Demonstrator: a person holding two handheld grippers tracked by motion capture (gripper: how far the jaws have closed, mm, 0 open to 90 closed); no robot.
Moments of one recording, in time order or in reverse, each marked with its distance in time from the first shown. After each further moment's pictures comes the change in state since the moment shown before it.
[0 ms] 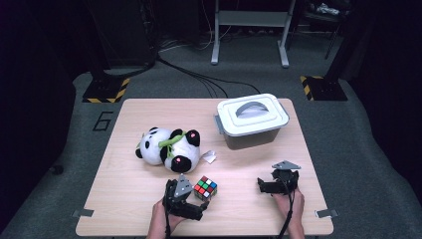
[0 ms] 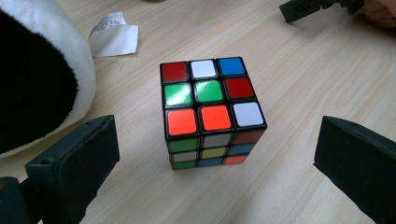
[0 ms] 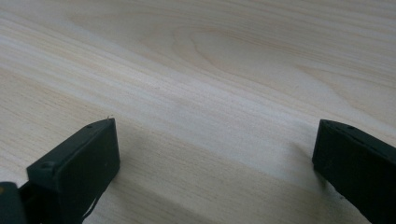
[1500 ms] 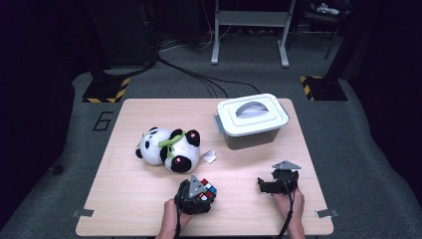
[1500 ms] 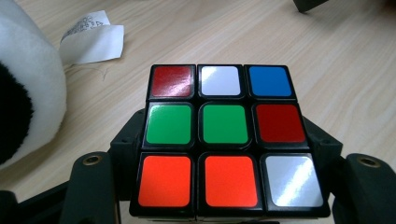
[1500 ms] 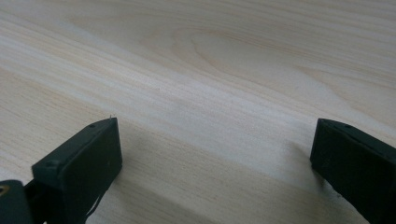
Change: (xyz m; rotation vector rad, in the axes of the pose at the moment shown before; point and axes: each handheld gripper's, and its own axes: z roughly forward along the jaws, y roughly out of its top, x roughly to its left) left arm -0.010 -0.003 0.028 0.016 0.036 0.047; right arm 0.000 0.000 0.000 -0.003 0.004 0.001
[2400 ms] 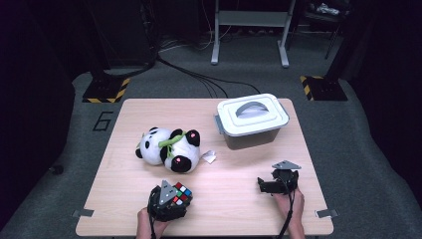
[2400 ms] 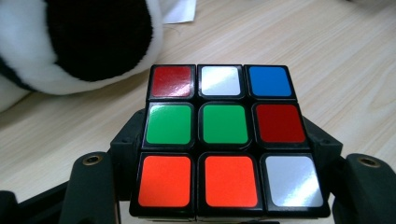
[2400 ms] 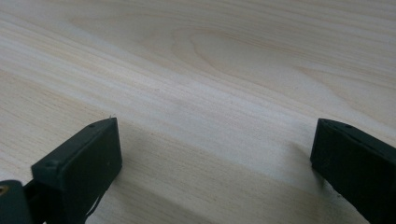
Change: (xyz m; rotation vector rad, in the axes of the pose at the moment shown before) left arm 0.031 -0.038 -0.056 -0.019 0.107 -0.092; right arm 0.000 0.000 0.000 0.000 -0.001 0.002
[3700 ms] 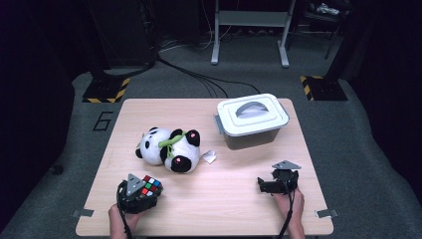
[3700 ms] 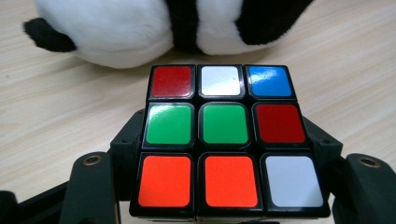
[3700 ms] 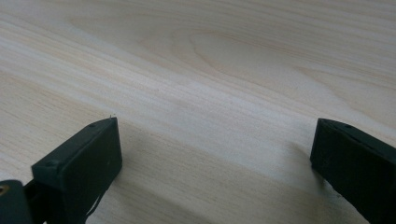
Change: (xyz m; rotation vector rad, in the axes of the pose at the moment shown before) left arm 0.078 -0.022 -0.026 0.008 0.151 -0.132; right arm 0.000 0.000 0.000 -0.002 0.000 -0.004
